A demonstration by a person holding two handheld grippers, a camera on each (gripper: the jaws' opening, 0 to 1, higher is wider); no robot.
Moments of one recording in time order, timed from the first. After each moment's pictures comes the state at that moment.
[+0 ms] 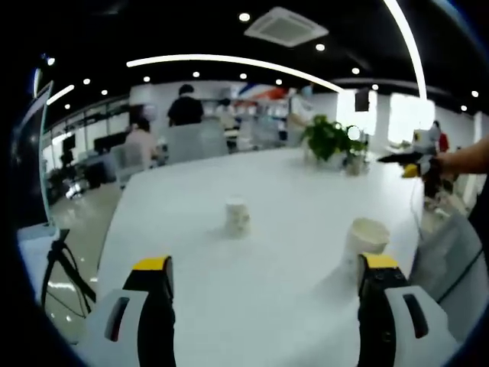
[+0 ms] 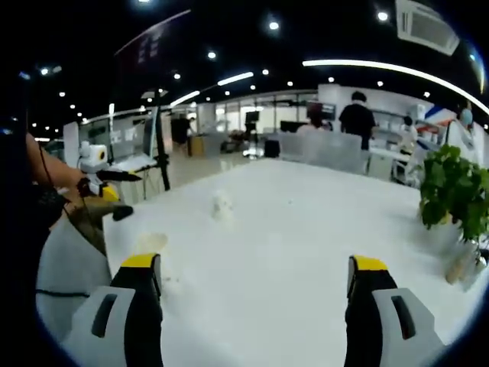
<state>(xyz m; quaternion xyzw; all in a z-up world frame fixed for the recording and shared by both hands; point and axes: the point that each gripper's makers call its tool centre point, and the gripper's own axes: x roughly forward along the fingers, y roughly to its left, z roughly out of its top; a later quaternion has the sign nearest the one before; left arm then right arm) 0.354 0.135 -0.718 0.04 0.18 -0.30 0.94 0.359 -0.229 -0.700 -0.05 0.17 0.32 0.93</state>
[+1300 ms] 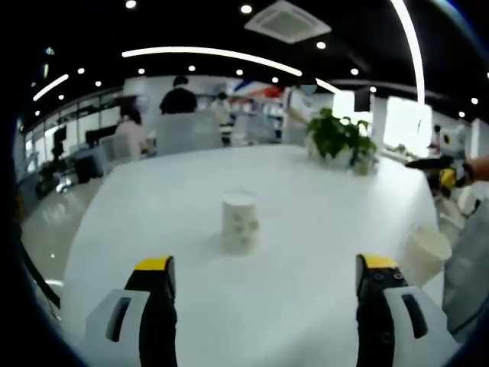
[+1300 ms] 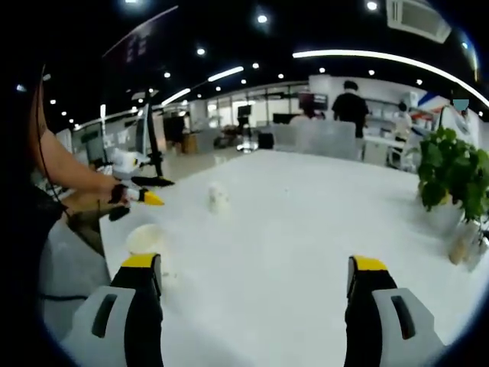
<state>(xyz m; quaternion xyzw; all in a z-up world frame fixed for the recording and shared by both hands) 0.463 0.098 -0.781 0.02 0.19 -0.32 0.93 0.354 -0.233 -0.725 -0.03 0.20 0.30 0.93</state>
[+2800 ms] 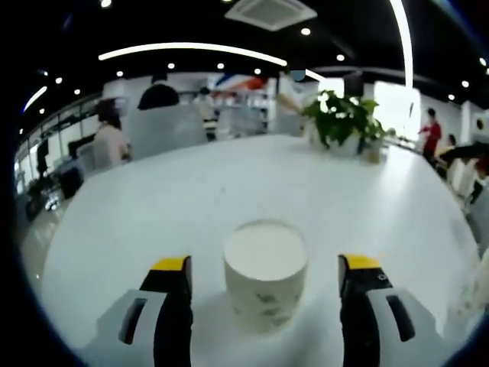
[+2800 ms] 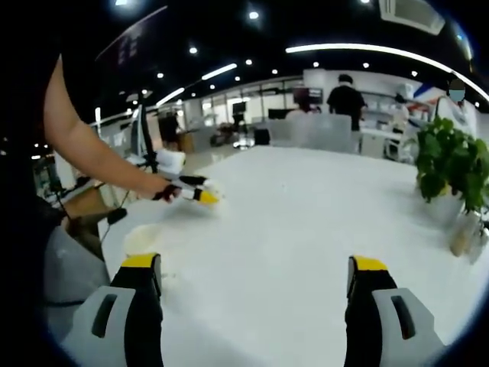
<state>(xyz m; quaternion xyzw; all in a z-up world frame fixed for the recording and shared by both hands) 0.582 0.038 -0.820 0.06 0.20 -0.36 0.91 0.358 -0.232 -0.728 -0.02 0.21 0.30 0.93</state>
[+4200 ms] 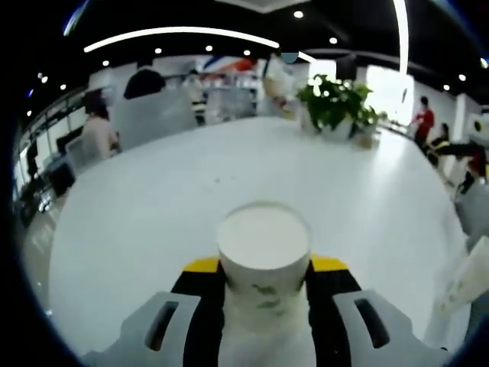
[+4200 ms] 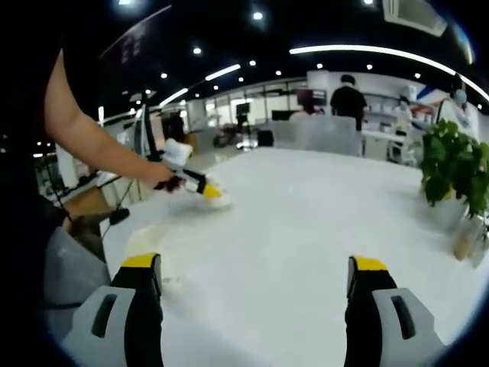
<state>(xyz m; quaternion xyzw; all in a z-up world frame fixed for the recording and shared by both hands) 0.566 0.043 -0.802 0.08 0.27 -0.39 0.88 0.361 -0.222 -0.725 -0.02 0.21 0.30 0.93</state>
